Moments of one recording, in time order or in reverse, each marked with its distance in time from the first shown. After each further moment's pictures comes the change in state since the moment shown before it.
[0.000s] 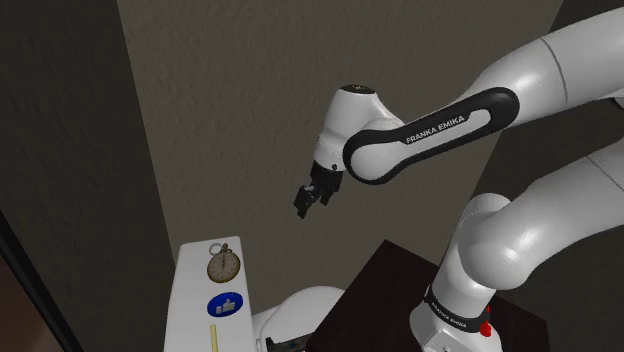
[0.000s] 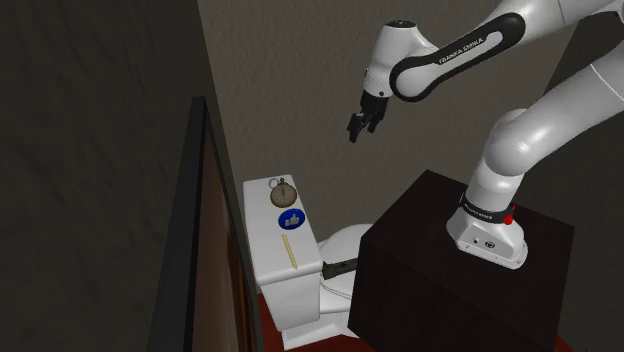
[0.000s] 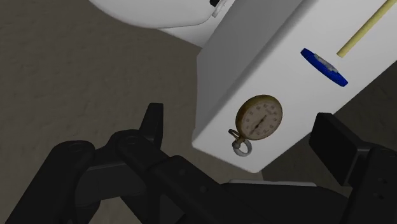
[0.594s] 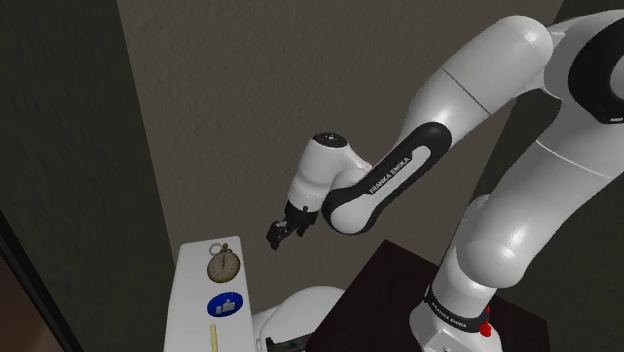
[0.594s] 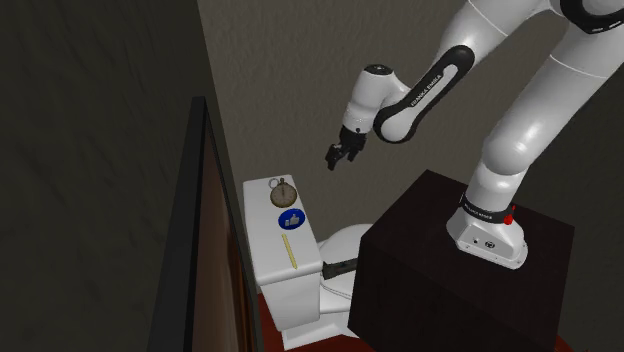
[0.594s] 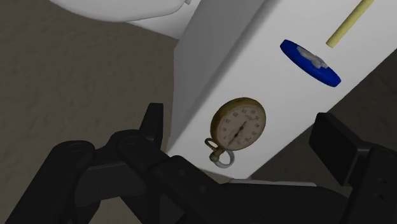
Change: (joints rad) arm -0.064 0.357 0.190 -0.001 -0.065 0.415 0.254
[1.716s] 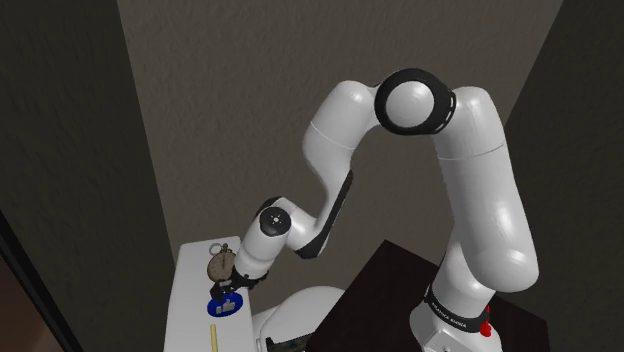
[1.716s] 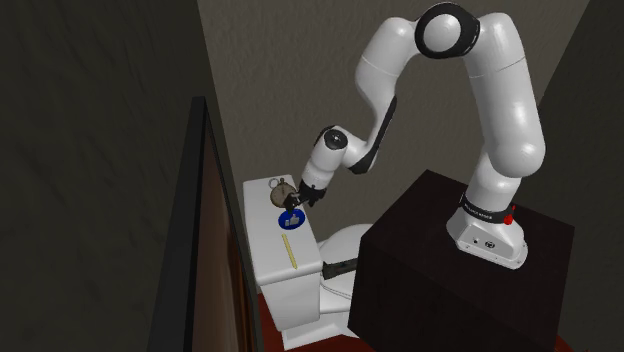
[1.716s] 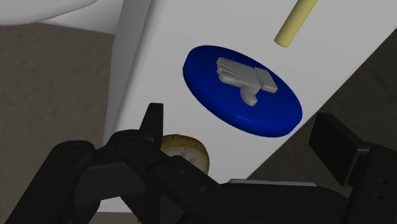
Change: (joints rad) arm 0.210 0.767 -0.197 0.563 -1.504 0.166 1.563
